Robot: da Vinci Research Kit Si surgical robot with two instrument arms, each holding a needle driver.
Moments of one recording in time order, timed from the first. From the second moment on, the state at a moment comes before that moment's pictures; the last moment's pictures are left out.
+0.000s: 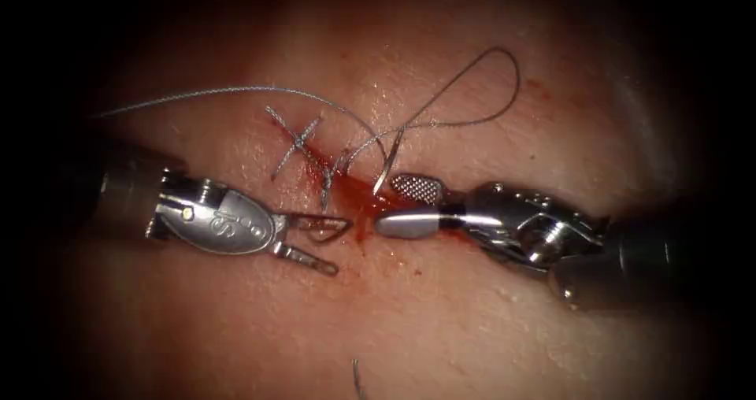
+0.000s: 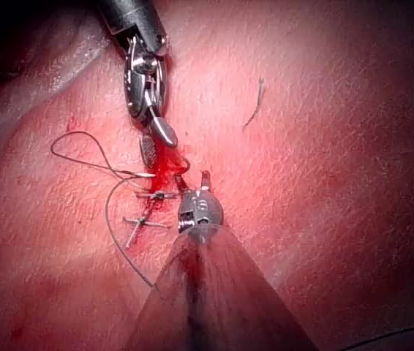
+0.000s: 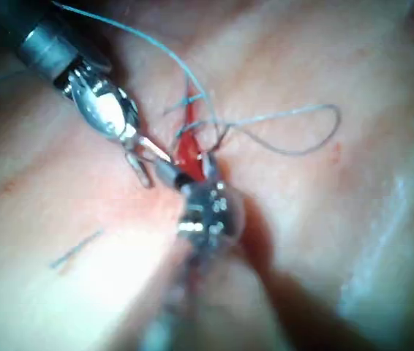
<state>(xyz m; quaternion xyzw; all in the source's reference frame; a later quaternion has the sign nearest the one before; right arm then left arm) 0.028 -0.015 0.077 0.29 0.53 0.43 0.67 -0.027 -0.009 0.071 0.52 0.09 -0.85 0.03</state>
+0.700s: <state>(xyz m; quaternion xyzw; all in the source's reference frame) 0.025 -0.018 0.079 0.29 0.50 0.42 0.70 -0.028 -0.008 0.070 0.56 0.09 -0.82 0.02</state>
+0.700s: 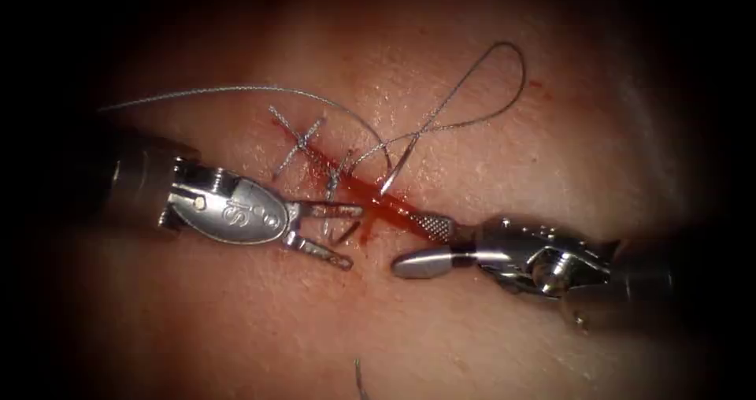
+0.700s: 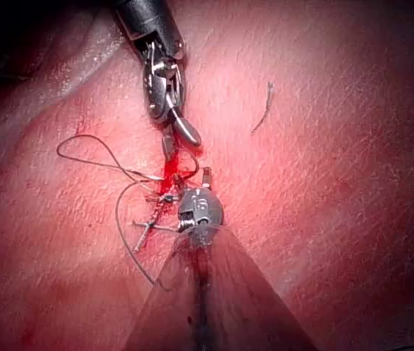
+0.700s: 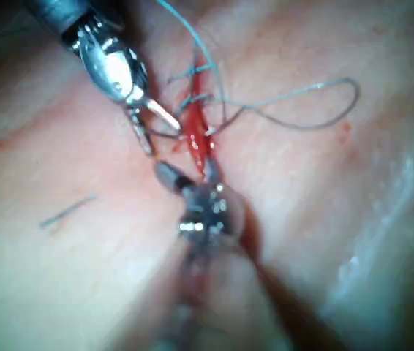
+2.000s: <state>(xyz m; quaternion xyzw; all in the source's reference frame) 0.020 -0.012 0.073 0.05 0.52 0.30 0.80 -0.026 -0.012 0.061 0.56 0.42 -0.71 -0.10</state>
